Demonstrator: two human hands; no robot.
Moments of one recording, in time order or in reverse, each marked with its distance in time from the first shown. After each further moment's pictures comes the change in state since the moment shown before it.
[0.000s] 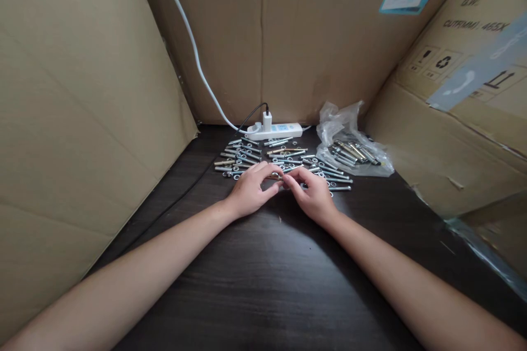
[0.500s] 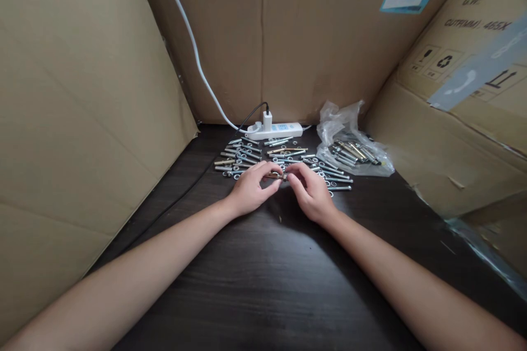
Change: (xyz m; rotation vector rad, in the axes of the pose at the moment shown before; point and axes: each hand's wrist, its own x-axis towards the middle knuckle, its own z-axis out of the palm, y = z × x) left_hand 0.001 -0.002 0.003 -0.126 0.003 -0.060; right_hand 0.000 0.000 -0.003 -0.023 -0.019 -0.045
